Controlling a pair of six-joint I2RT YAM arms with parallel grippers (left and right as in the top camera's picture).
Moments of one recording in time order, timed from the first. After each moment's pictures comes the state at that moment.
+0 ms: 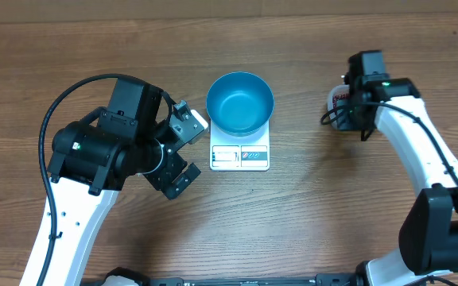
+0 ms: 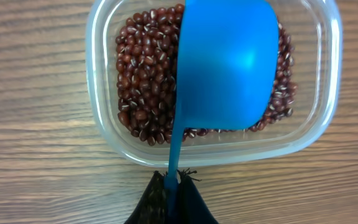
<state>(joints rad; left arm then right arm) -0.34 1.31 1.53 -1.42 0.16 0.47 0.06 1.73 1.34 -0.91 0.16 0.06</state>
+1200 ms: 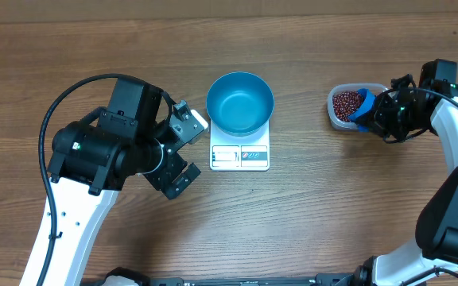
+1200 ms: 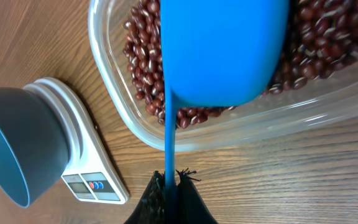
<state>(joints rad) -0.34 1.31 1.53 -1.42 0.16 0.47 -0.29 1.80 1.34 -0.96 -0.53 0.23</state>
